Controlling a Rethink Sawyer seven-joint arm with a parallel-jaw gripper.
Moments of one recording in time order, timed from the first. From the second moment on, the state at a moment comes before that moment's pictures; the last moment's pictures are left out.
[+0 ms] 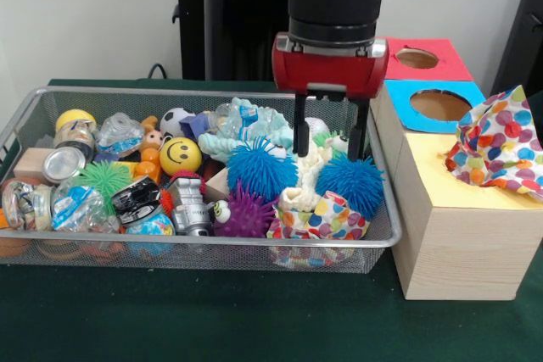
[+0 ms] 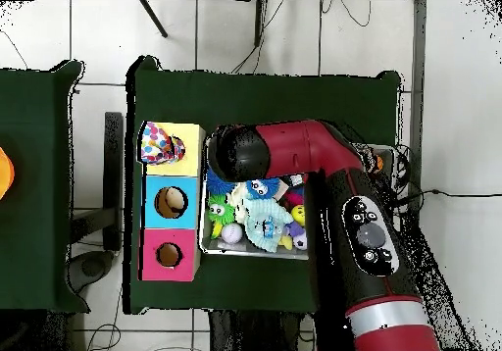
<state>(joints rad) -0.40 -0.67 0.37 1.46 -0.41 0.67 2.06</state>
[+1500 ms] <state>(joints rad) -0.34 -0.50 0.36 1.44 -0.52 0.59 2.06</state>
